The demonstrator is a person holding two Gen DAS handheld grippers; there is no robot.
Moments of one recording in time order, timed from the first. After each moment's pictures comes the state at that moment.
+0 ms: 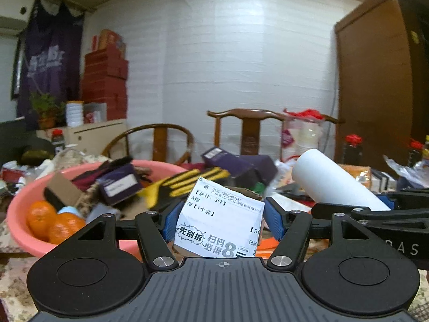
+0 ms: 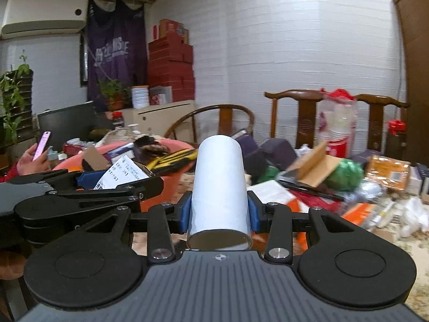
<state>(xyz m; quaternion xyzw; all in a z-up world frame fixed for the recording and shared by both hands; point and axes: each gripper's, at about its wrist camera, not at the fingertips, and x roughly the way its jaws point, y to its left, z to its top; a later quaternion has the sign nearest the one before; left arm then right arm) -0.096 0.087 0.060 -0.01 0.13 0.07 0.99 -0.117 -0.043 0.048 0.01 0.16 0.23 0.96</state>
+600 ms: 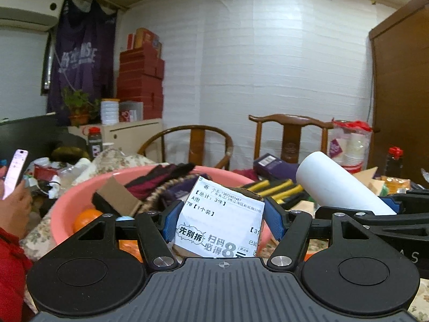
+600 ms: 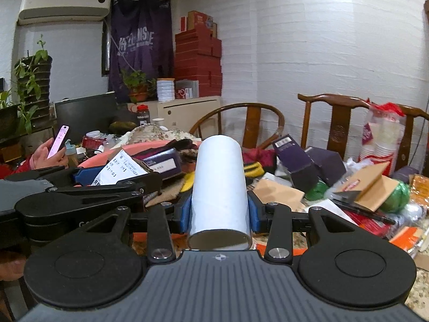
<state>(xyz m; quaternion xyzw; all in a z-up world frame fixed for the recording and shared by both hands) -0.103 0.160 0.078 -0.02 0.12 0.14 0.98 -0.100 0.042 0.064 -0.02 0.16 0.27 0.95</state>
